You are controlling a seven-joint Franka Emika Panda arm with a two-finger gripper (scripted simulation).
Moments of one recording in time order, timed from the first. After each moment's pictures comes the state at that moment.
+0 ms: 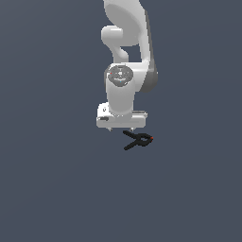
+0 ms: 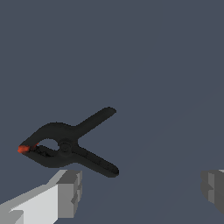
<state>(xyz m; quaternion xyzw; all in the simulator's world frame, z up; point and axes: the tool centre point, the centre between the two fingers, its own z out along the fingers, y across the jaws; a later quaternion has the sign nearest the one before) -0.018 0.001 0.143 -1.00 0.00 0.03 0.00</state>
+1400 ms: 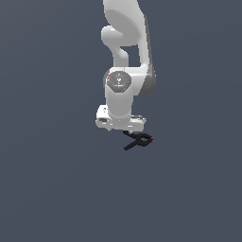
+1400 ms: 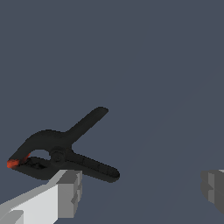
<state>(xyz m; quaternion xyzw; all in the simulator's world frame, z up) -0.020 -0.005 0.128 -1.00 0.06 0.05 0.00</state>
